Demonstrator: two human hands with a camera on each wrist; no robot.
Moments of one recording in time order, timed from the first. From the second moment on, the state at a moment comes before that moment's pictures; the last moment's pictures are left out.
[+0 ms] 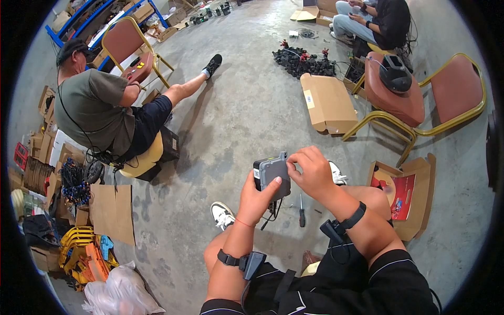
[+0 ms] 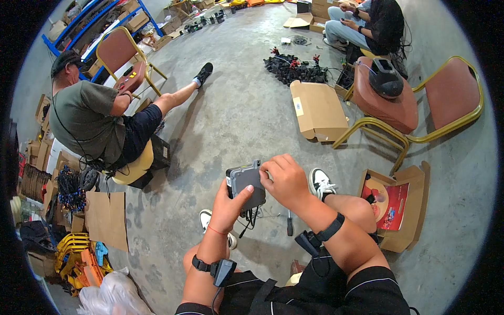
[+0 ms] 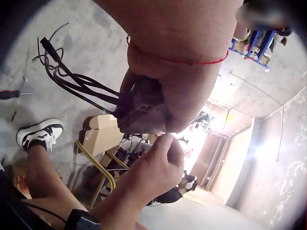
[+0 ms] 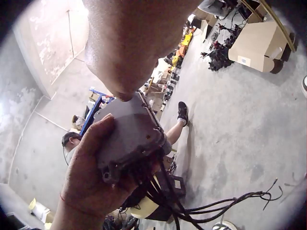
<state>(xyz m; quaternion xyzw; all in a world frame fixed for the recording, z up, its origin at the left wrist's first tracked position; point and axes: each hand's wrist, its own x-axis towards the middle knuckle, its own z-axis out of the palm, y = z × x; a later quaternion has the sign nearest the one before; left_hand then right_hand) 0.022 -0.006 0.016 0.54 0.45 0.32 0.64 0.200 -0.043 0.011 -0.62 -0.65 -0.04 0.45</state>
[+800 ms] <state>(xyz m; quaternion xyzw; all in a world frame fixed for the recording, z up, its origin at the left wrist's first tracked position) 0.014 0.001 0.018 0.35 0.40 0.30 0.79 0.199 -0.049 0.013 -0.59 -0.70 -0.05 0.39</state>
